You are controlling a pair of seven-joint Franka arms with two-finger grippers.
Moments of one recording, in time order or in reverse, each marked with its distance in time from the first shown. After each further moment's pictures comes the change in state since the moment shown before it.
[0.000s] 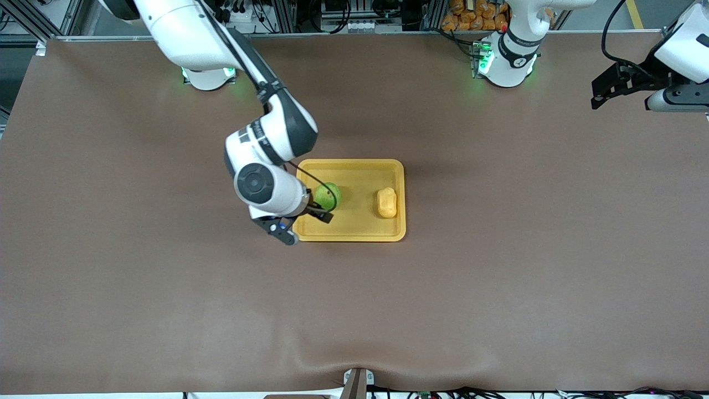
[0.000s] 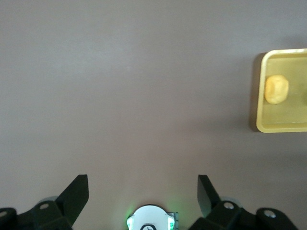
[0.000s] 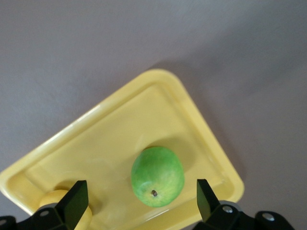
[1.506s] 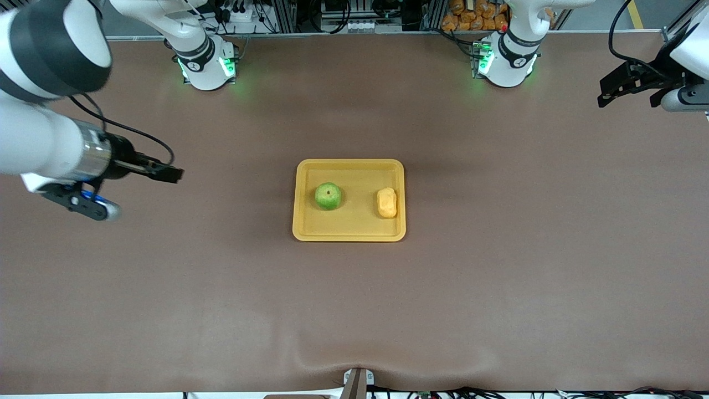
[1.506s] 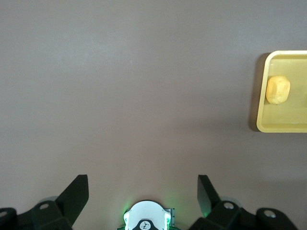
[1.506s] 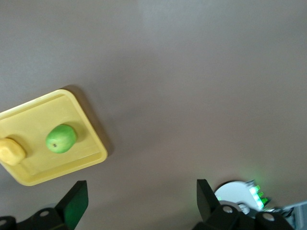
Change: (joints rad) left arm 0.051 -0.004 -0.012 -0.001 -0.007 -0.022 -0.002; right arm -0.364 -0.315 0.000 0.214 -0.155 -0.663 -0.503
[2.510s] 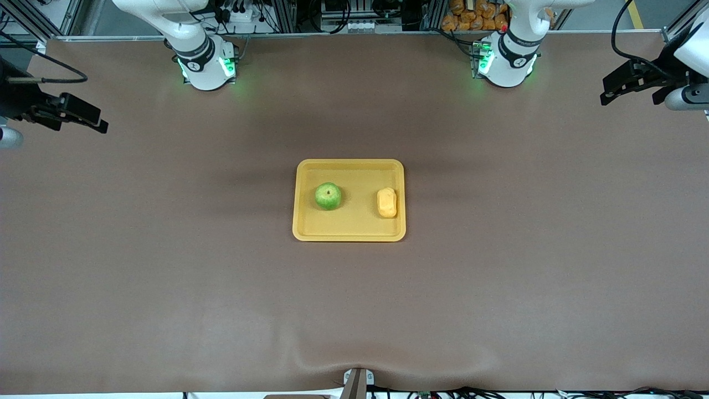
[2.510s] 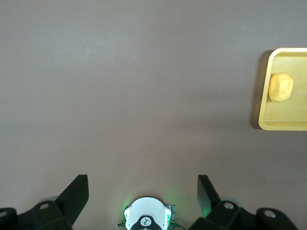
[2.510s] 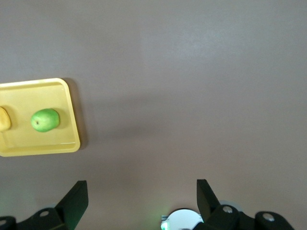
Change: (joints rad) left arm 0.016 -0.002 -0.002 0.000 0.000 -0.016 0.001; right arm -0.168 -0.316 0.039 -0.262 -0.049 0.096 -0.399
